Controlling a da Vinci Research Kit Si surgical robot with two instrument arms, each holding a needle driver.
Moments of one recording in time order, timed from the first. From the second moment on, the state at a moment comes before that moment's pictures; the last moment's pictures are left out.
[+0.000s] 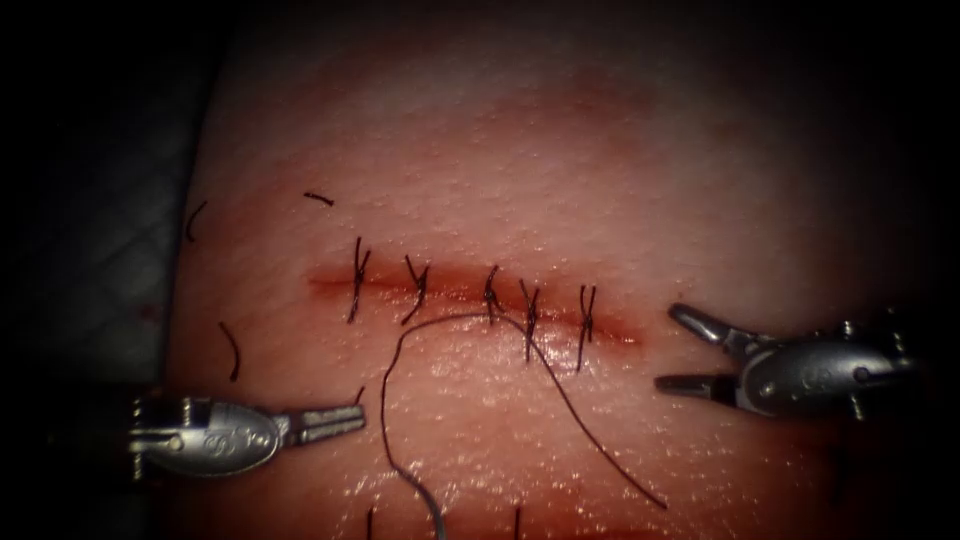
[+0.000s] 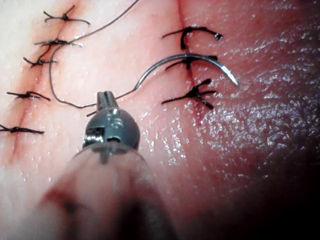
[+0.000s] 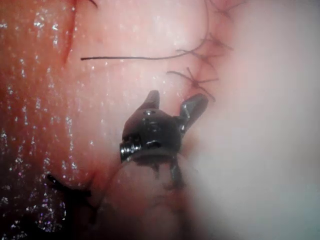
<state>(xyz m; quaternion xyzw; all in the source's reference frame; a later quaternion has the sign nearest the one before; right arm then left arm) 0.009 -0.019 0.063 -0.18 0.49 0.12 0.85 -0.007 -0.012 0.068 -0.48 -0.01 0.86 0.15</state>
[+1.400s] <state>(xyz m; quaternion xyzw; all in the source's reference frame) 0.011 -0.018 0.063 -0.14 0.49 0.17 0.85 0.000 -0.017 0.070 -0.43 -0.09 0.87 0.22</state>
